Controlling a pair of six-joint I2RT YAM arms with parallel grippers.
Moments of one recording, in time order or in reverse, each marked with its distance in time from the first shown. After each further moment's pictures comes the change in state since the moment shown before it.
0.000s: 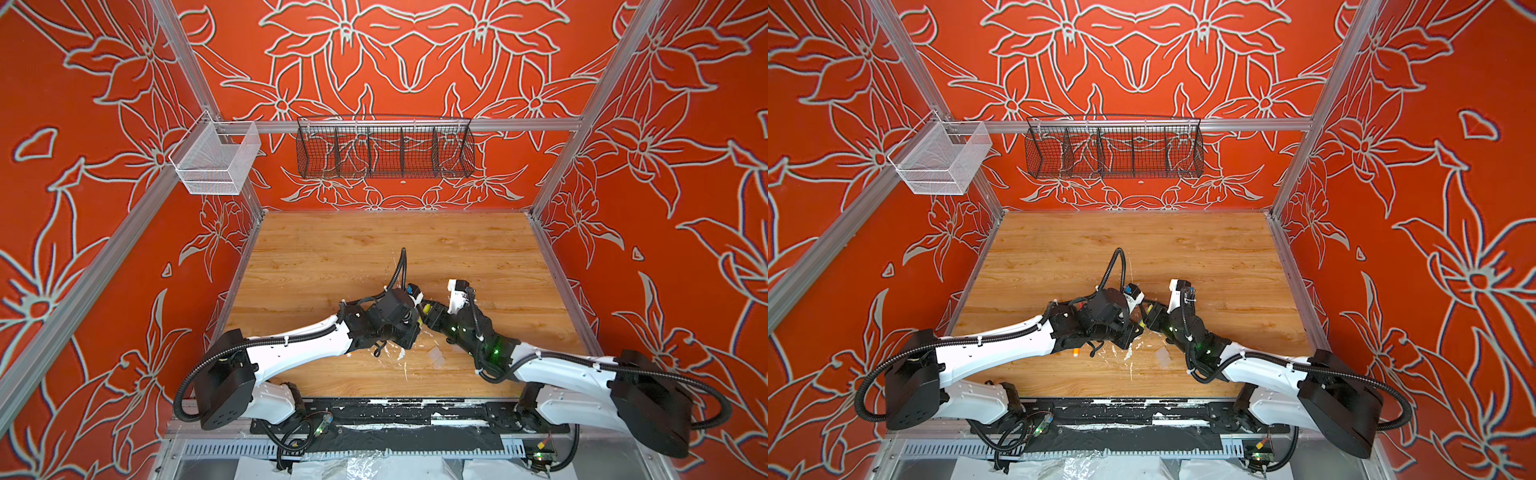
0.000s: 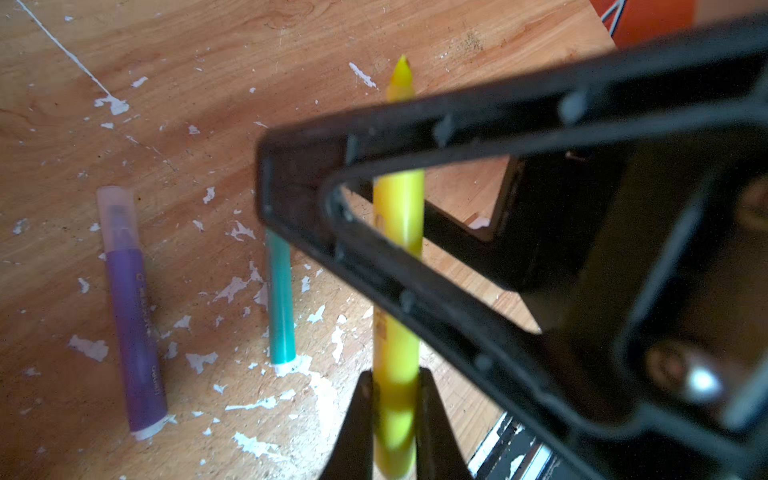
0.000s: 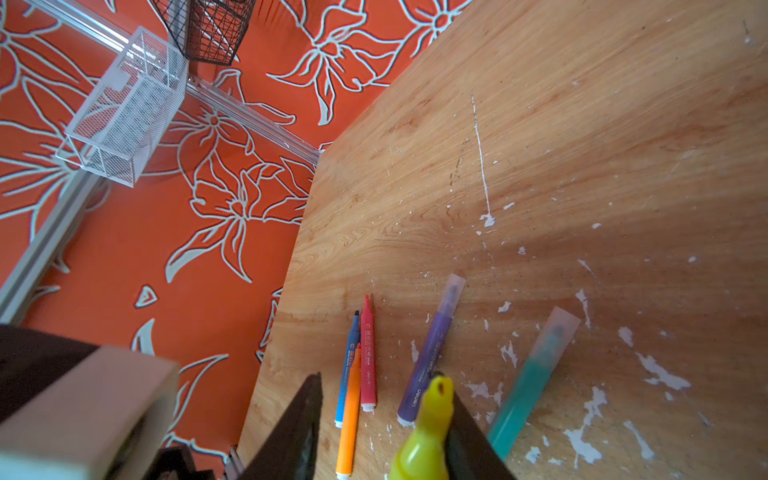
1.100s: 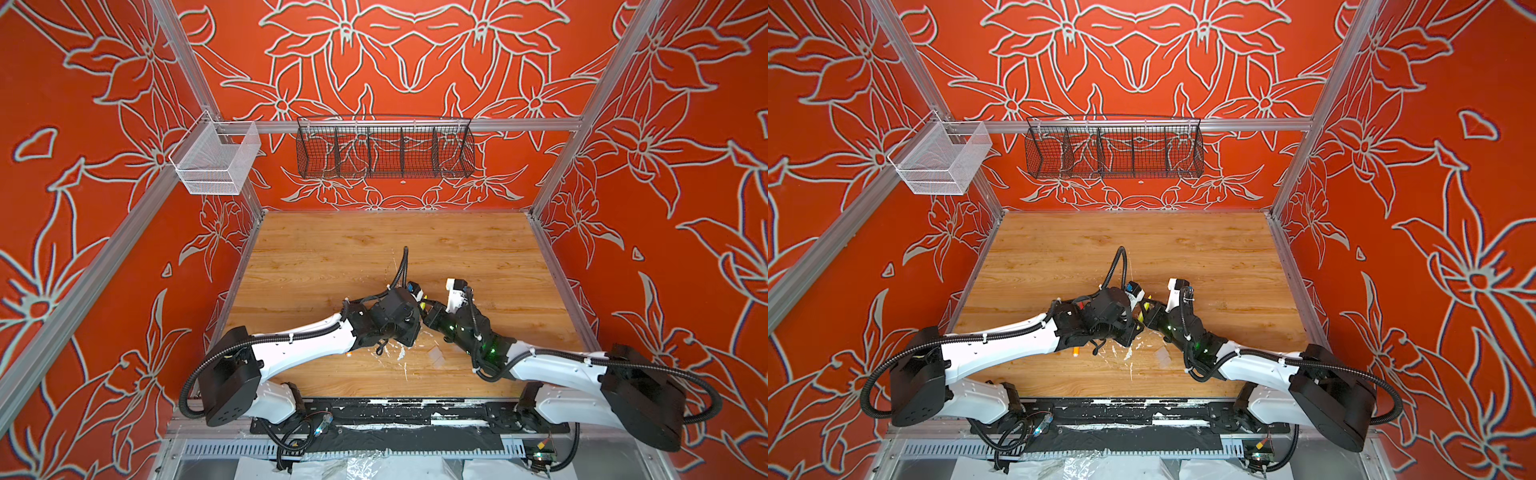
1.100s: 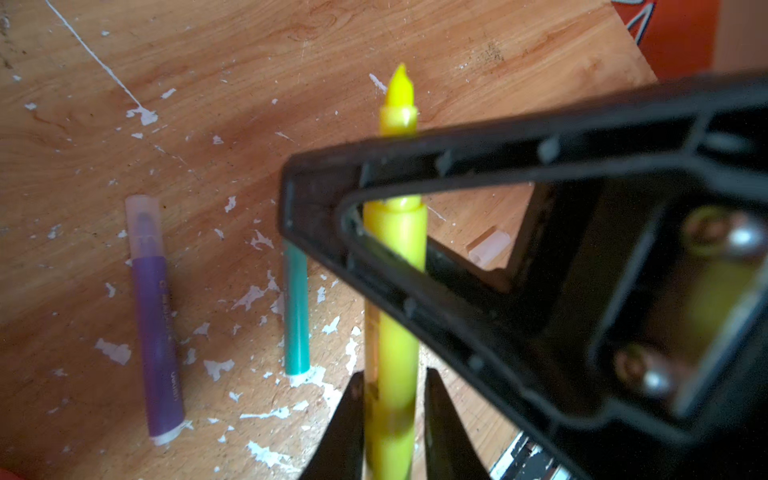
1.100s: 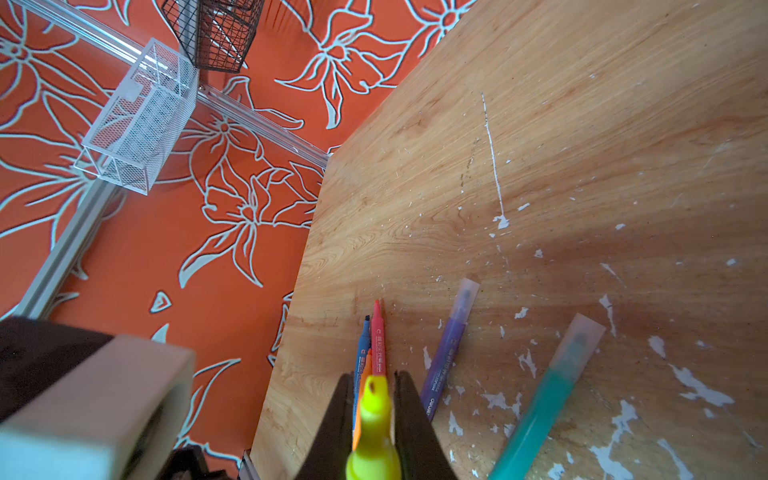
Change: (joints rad) left arm -0.002 0.039 0.032 -0.001 -0.057 0.000; right arm -0.004 0.042 0.001 0.071 -0.012 0.020
